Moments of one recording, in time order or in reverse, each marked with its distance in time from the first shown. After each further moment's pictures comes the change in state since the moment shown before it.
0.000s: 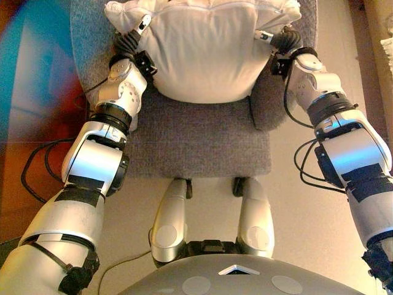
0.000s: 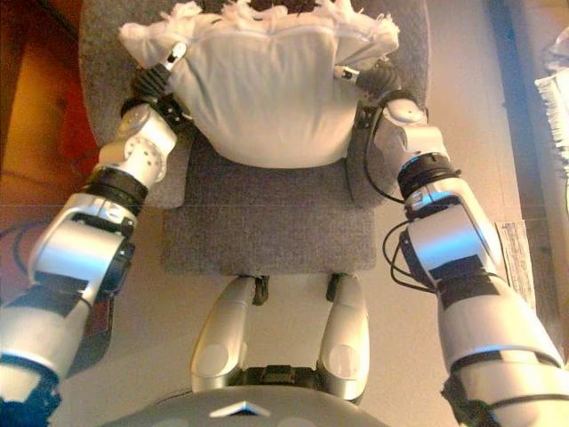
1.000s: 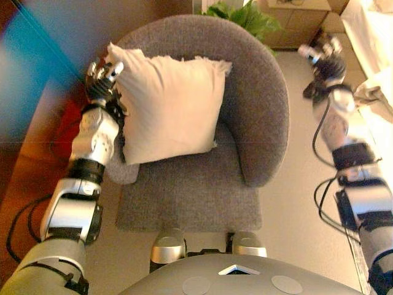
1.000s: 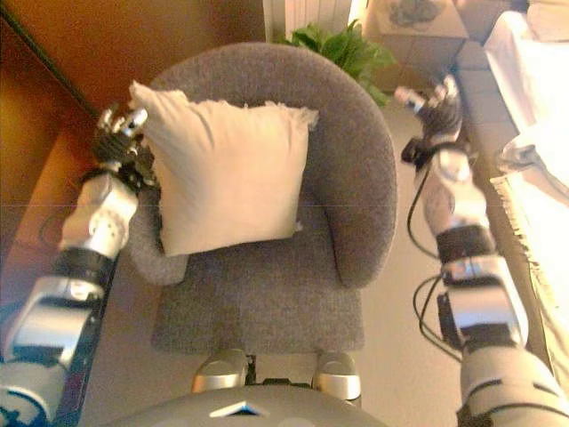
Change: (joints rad) left arm 0.733 0.085 0.261 -0.648 0.238 -0.028 -0.087; right arm 0.761 -0.078 -0.344 -0.716 -0.106 -0.079 -0.078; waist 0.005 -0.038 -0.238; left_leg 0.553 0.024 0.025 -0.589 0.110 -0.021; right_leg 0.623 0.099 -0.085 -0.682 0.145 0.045
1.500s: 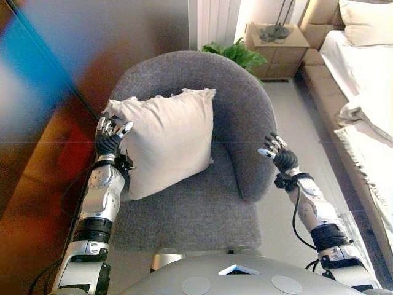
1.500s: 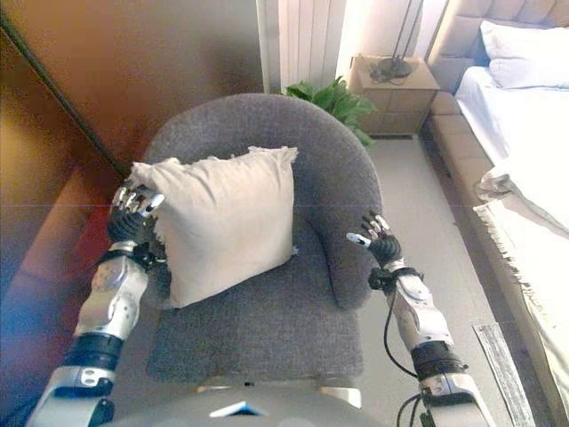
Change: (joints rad) left arm 0.279 -0.095 0.072 -0.034 0.189 -0.021 0.014; right arm 0.394 0.099 0.045 -0.104 -0.112 0.037 0.279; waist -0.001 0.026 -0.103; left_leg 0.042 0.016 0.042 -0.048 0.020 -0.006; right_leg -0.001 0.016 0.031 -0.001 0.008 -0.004
